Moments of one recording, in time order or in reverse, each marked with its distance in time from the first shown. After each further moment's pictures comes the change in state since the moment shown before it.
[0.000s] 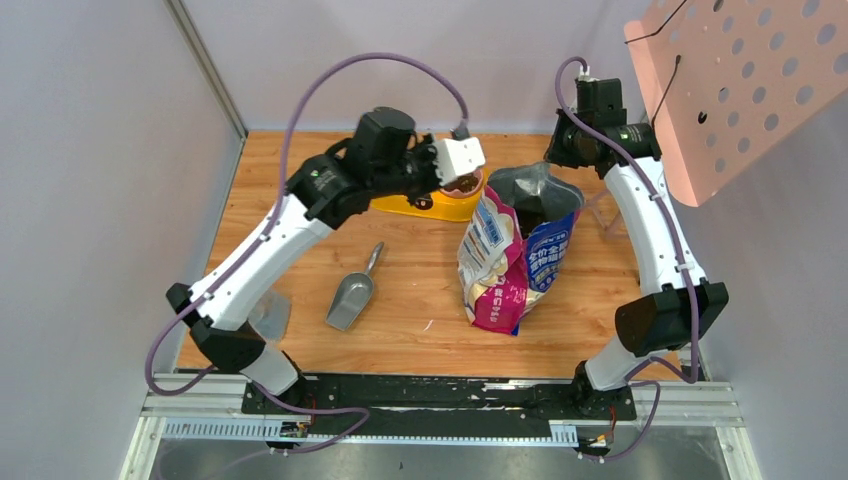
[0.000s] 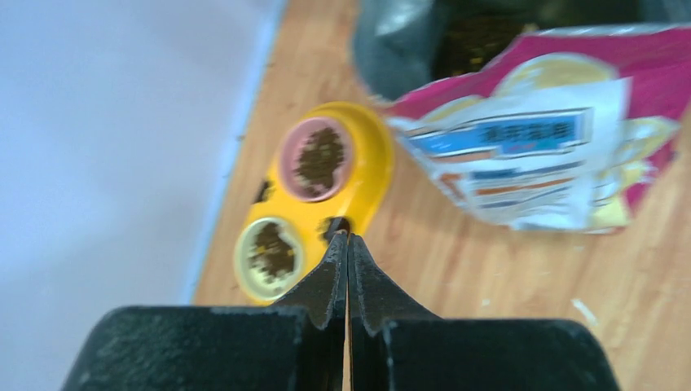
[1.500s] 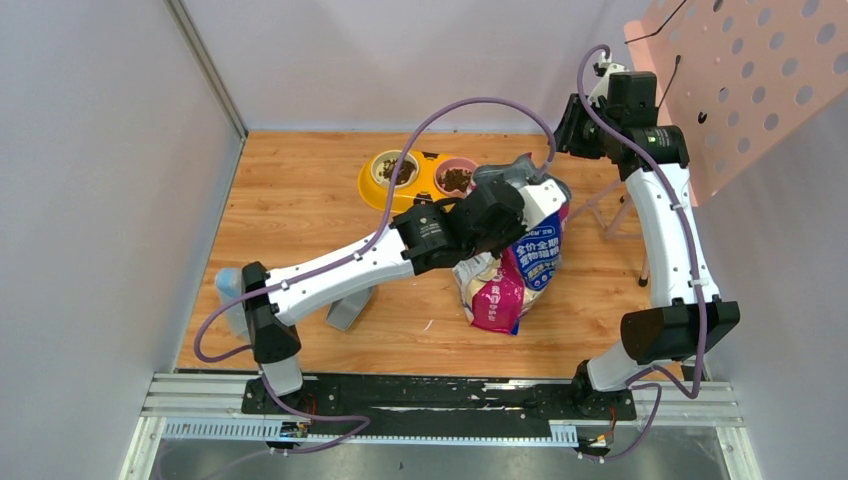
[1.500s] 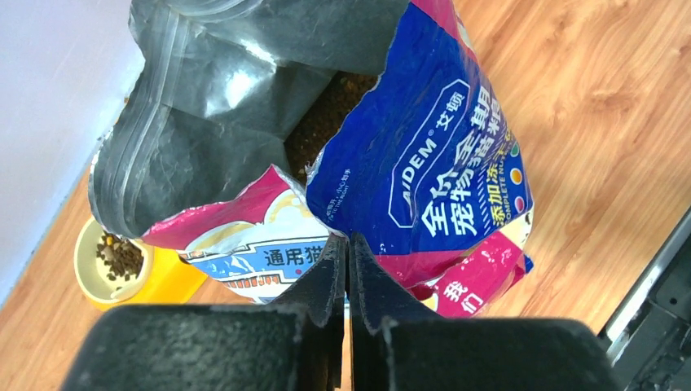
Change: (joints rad) left arm -0.302 0.192 -0.038 0.193 -0.405 -0.447; right arm -0.079 -0.063 0.024 0.038 -0.169 -0.088
